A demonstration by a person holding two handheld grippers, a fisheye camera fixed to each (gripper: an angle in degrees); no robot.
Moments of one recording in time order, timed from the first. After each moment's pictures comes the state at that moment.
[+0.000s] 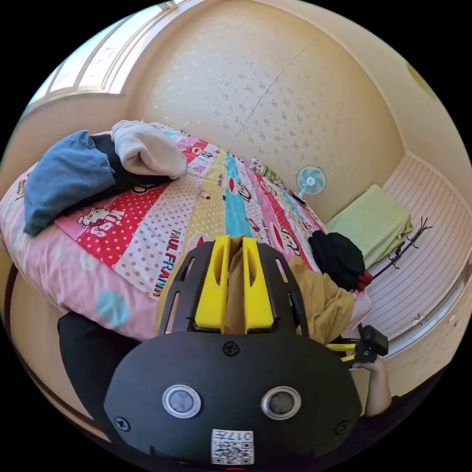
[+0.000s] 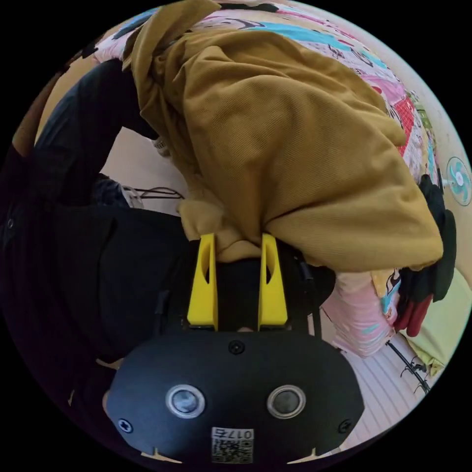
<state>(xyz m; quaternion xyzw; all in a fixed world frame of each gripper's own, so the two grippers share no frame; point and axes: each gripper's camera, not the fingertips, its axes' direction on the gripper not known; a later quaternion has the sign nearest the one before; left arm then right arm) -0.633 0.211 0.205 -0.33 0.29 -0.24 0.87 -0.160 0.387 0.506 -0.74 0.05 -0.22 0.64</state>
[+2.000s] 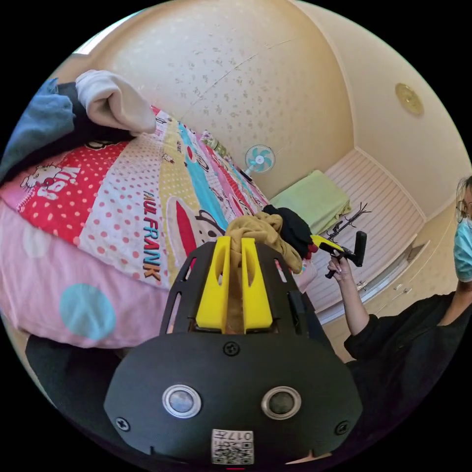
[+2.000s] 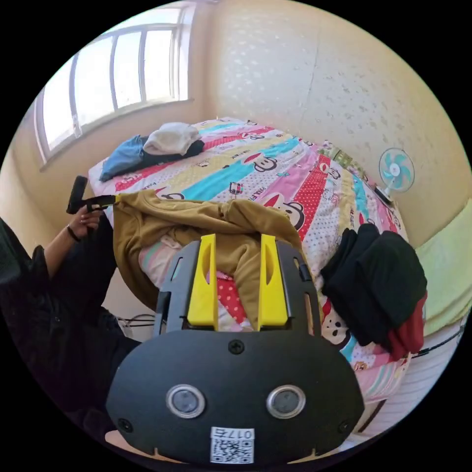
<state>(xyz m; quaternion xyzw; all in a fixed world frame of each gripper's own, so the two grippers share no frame) -0.712 0.267 0.120 -0.34 0.49 -0.30 0.75 -0.152 0.159 0.488 -0.45 0.06 -0.20 0.87</state>
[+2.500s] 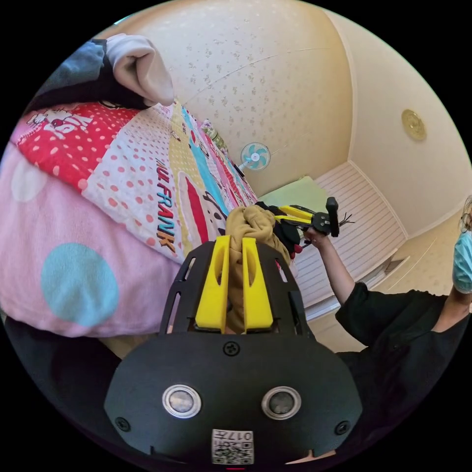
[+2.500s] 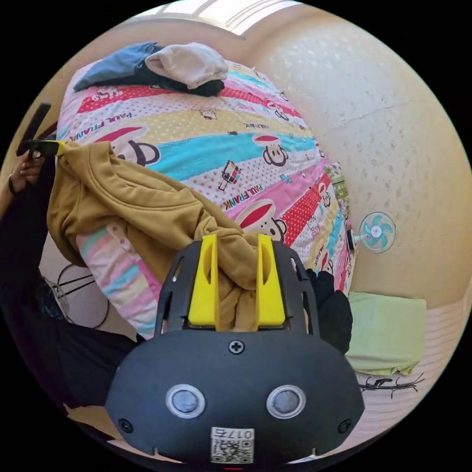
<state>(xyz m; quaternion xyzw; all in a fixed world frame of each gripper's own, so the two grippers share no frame) -0.732 0.249 0.153 -0.35 0.52 -0.33 0.71 -0.274 0.152 0.598 -0.48 0.09 -0.35 0.80</state>
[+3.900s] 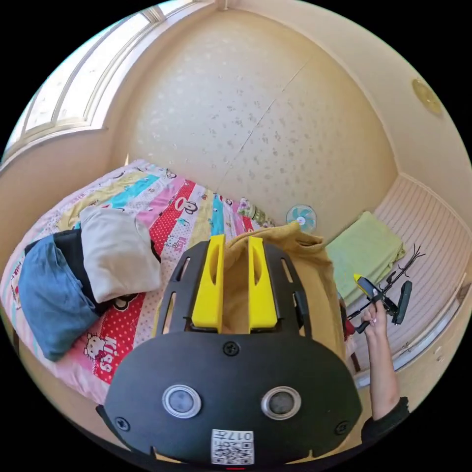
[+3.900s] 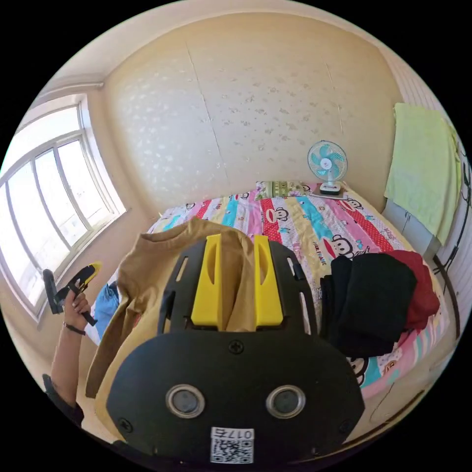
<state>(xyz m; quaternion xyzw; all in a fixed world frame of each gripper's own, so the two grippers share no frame) -0.634 -0.098 0.312 -0.25 0.31 -0.23 0.89 -0.140 -0.169 0.546 -0.23 0.14 0.08 0.96</state>
